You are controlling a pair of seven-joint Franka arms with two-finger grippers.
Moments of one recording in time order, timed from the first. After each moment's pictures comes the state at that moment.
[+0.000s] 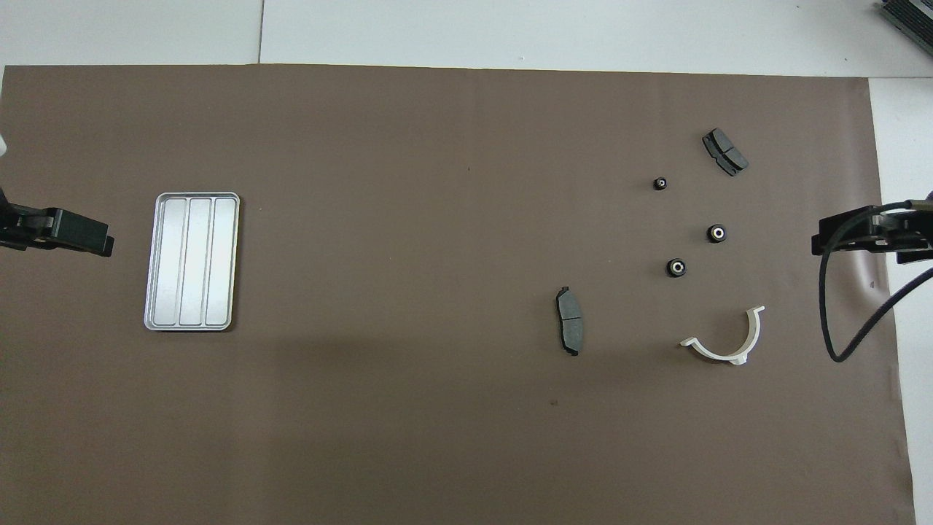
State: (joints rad) left arm -0.04 -0.01 0.00 -1.59 -0.01 1.55 0.10; right arm 0.00 -0.04 -0.03 -1.67 0.00 1.66 0.07
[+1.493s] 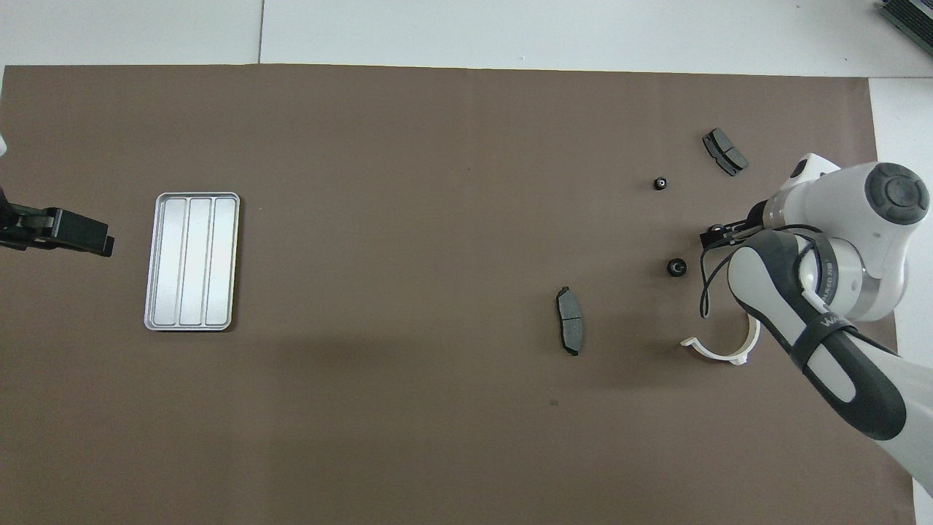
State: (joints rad) left arm -0.04 -0.01 0.00 -1.59 -0.01 1.55 0.10; right arm -0.06 0.34 -0.04 -2.00 0.00 2.42 -0.34
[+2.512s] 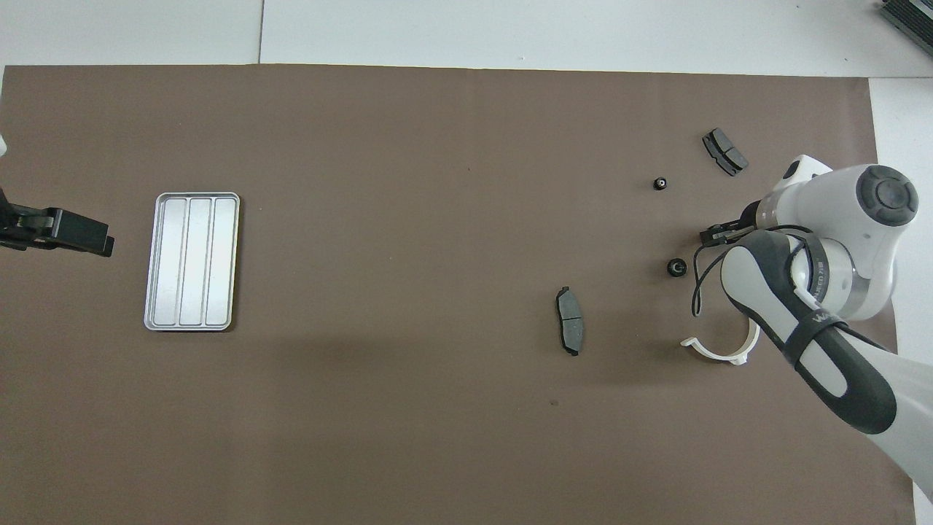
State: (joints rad) left arm -0.04 -0.01 0.00 -1.59 -0.01 1.55 0.10; right arm -0.06 0.36 -0.03 -2.00 0.02 2.45 -0.34
